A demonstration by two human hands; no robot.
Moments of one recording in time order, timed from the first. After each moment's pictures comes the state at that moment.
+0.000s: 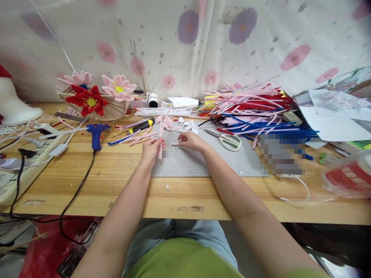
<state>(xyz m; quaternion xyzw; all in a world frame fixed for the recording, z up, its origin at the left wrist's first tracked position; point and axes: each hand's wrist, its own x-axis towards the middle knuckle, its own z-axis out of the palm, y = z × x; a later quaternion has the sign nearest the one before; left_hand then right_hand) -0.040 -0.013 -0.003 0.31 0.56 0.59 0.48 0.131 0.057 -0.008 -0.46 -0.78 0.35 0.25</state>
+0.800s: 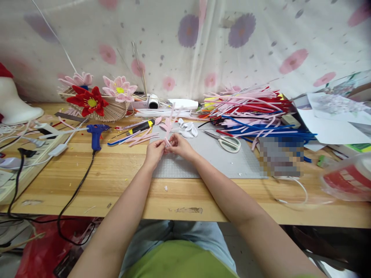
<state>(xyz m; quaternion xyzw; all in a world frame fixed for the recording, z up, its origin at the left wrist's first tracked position) -0.032 -0.011 -0.018 0.37 0.52 0.59 0.50 0.093 0.026 -0.019 -0.37 -0.70 0.50 0.34</state>
